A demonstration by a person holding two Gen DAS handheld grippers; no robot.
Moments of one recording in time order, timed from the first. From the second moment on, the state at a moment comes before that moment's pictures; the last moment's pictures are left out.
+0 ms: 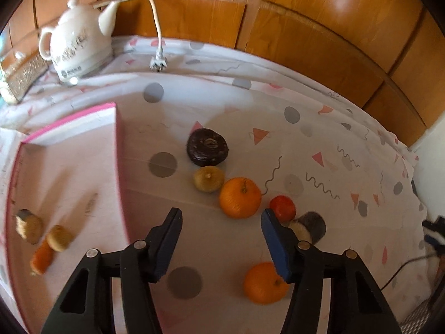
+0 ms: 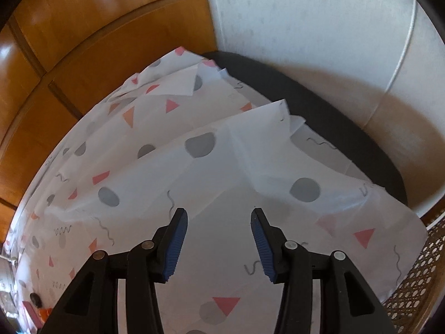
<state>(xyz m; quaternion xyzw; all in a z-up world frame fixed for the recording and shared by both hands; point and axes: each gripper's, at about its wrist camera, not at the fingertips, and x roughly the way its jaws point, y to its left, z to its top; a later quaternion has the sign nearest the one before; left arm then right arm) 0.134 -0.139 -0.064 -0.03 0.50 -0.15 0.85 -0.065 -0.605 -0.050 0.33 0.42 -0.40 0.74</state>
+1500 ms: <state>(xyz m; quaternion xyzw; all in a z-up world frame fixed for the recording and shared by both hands) 0.162 0.039 -0.065 -0.10 0.48 0.00 0.87 -0.052 -0.596 -0.055 0.31 0.44 -0.37 0.75</state>
